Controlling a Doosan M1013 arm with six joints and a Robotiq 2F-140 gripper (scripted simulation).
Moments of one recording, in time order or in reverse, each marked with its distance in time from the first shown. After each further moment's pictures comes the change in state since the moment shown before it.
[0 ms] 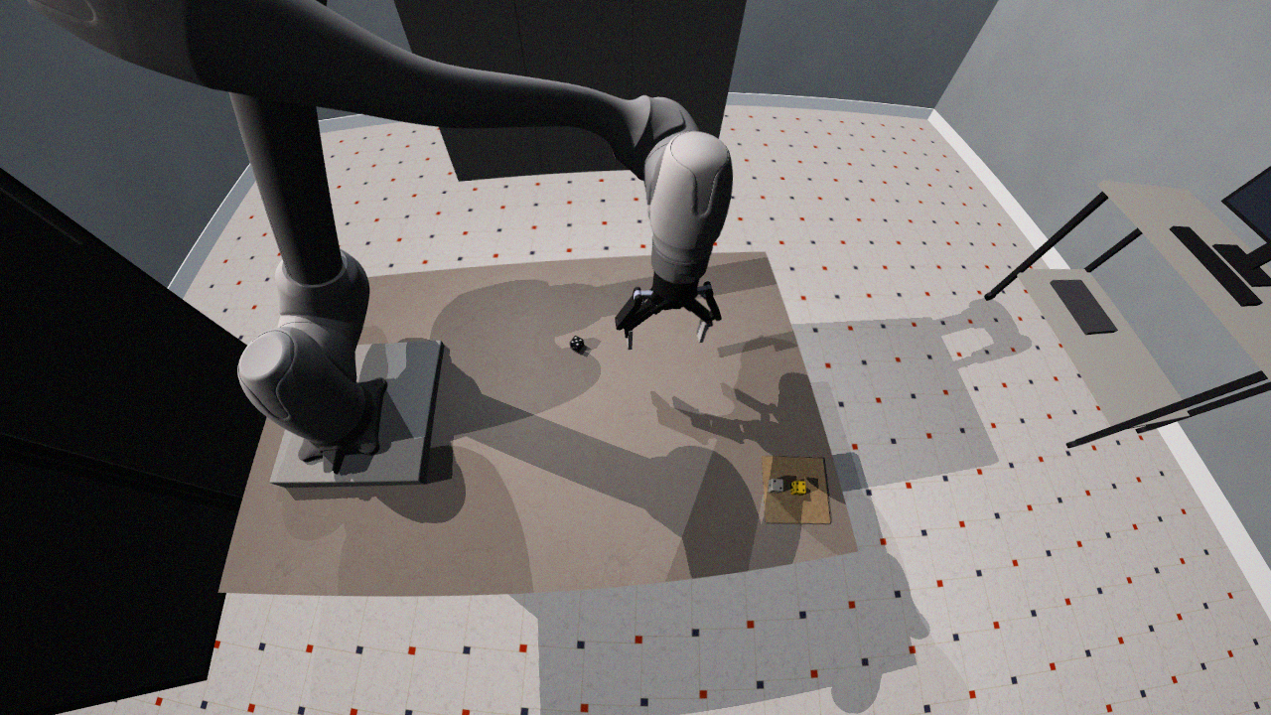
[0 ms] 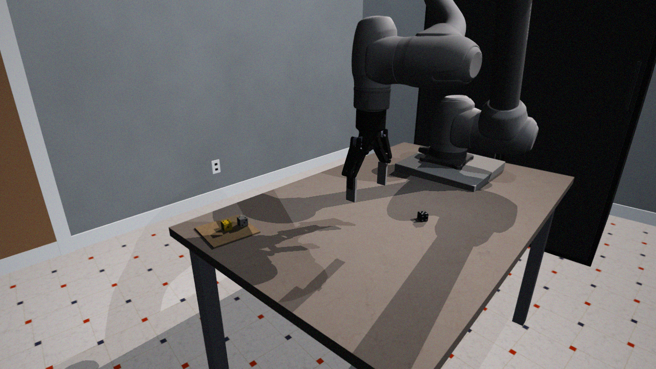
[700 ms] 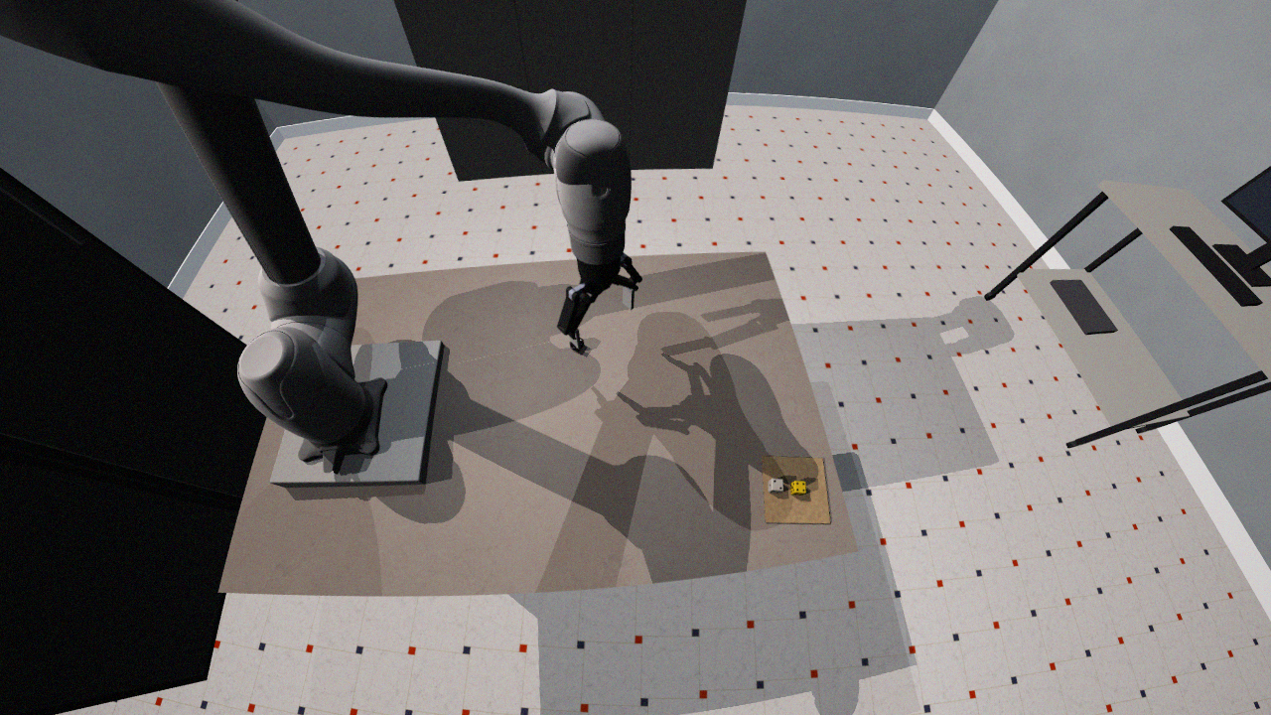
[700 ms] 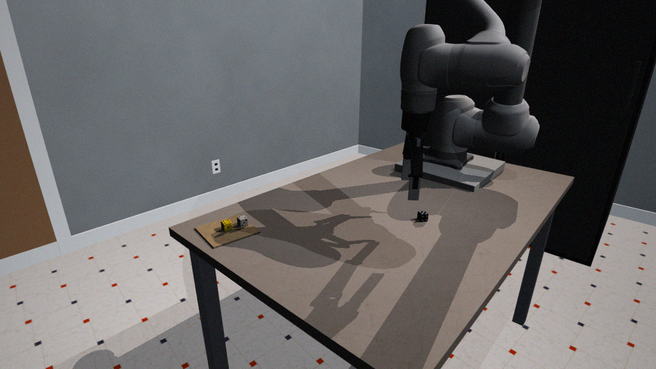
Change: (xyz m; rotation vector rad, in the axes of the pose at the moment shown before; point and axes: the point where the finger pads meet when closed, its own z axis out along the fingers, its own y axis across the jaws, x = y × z) arm 0.064 -0.122 0.014 -0.002 -0.002 -0.625
